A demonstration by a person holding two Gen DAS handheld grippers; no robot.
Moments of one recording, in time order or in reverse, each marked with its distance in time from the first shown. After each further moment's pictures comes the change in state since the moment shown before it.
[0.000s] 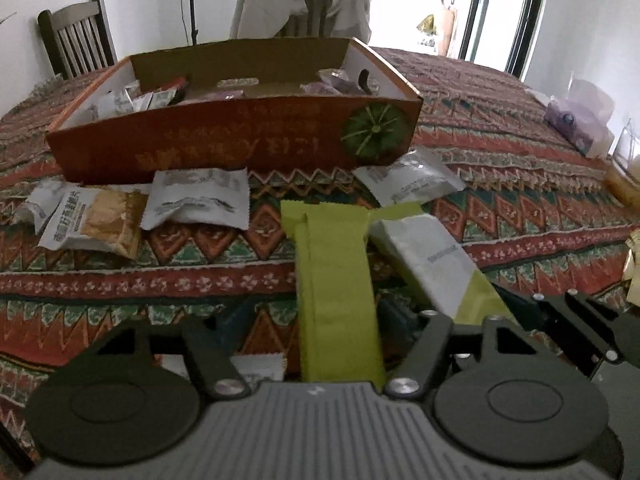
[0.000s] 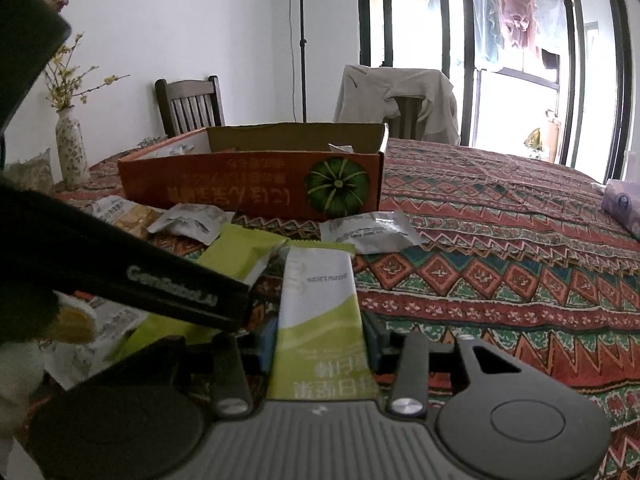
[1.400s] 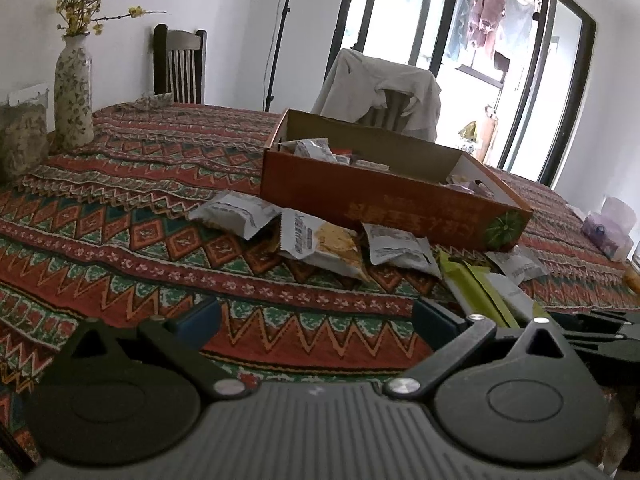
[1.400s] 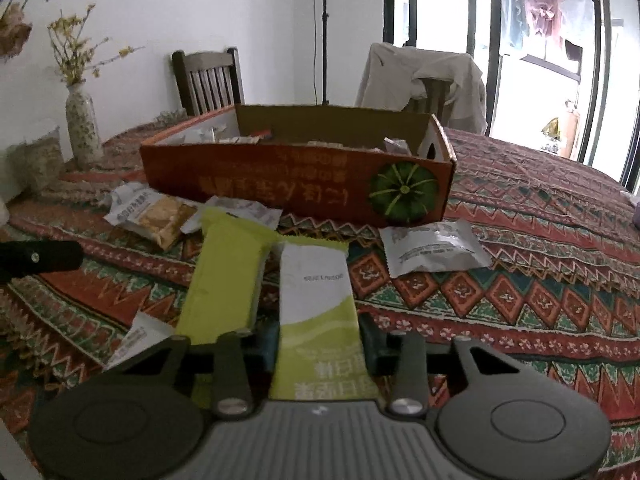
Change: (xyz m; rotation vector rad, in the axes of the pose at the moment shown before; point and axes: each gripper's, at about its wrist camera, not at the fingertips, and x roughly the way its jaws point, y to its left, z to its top) left arm -0.073 0.155 -0.051 -0.195 -0.282 0.042; right arm 0.018 0.042 0.030 -0.031 0.070 0.024
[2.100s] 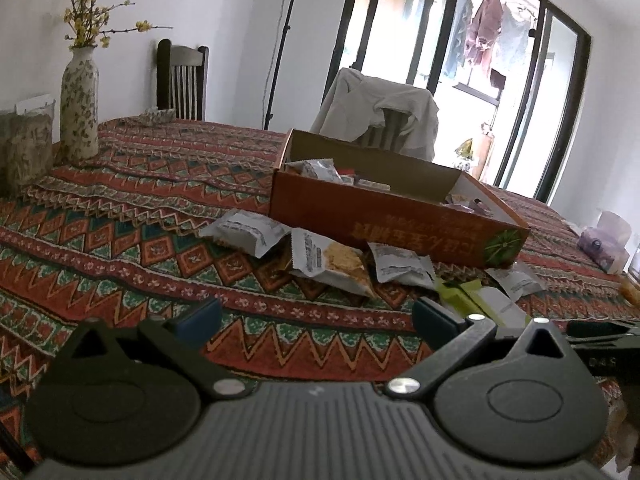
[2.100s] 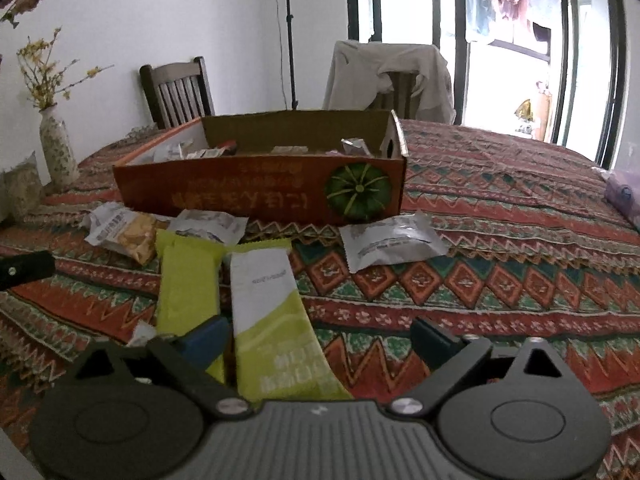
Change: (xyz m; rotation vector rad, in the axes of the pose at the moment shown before) left arm -0.007 0.013 0.002 -0.012 -0.055 -0.014; right arm 0.001 -0.016 0.006 0.083 0.053 -0.040
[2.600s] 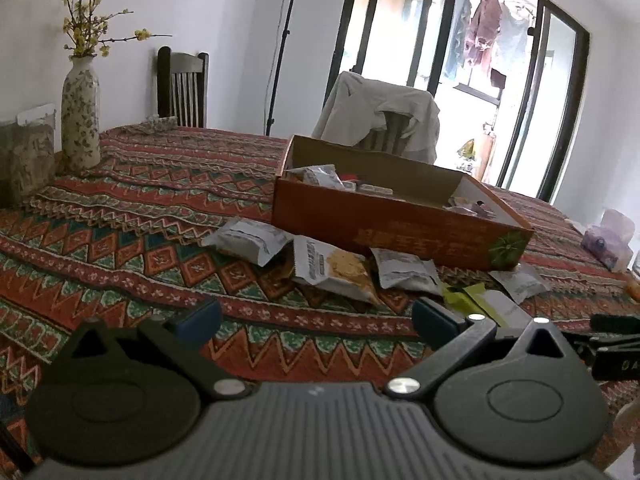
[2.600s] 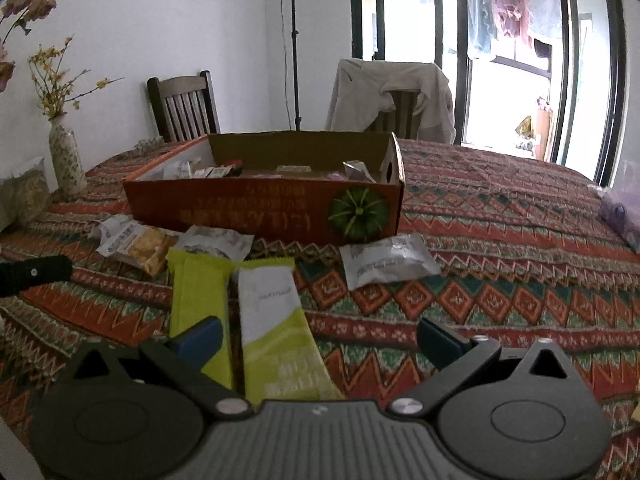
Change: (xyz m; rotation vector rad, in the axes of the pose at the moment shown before) left arm -0.002 -0.002 0.003 0.022 -0.016 0.007; right arm -0.030 0.002 -0.006 -0.015 -0.071 -0.012
